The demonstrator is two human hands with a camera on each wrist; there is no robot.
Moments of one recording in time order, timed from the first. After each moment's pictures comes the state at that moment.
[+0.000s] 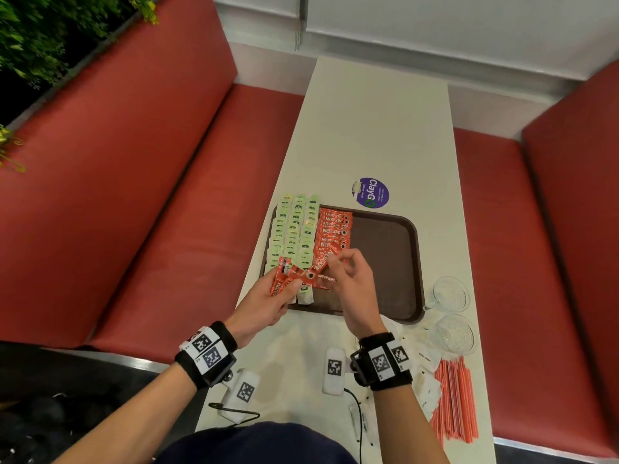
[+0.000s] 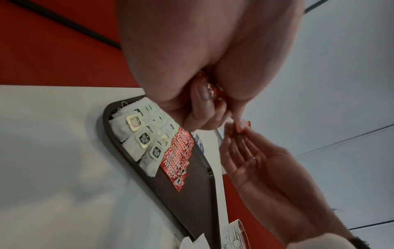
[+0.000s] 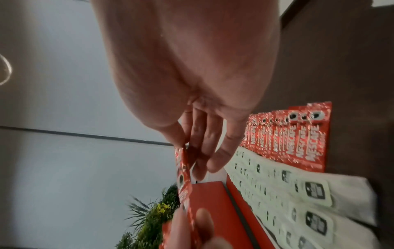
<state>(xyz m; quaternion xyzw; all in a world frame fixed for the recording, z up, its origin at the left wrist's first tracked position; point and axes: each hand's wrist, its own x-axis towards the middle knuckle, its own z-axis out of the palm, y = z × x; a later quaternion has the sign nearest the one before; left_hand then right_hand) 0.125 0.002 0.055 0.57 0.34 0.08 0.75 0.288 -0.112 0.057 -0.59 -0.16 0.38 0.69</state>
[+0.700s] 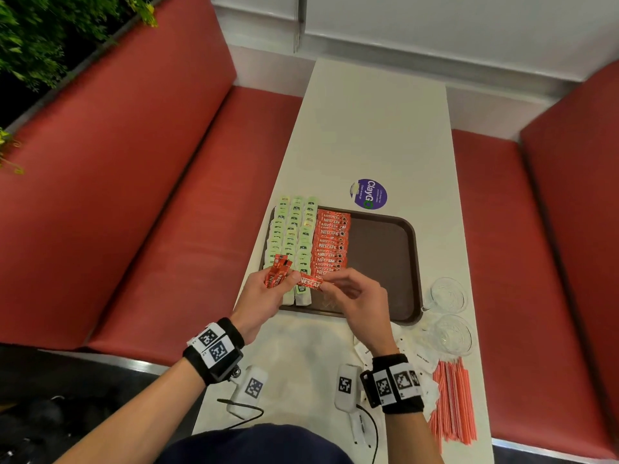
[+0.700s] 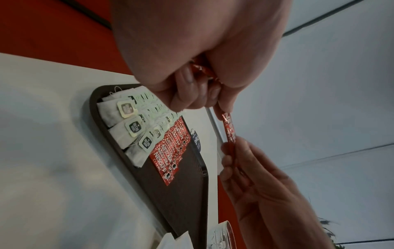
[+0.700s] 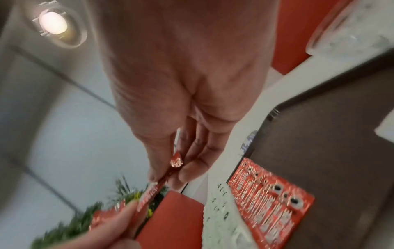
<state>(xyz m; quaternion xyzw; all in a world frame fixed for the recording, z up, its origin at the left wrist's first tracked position) 0.139 0.000 0.054 0.52 0.41 0.15 0.73 0.294 -0.151 0.058 -0.72 -0.31 0.28 0.55</state>
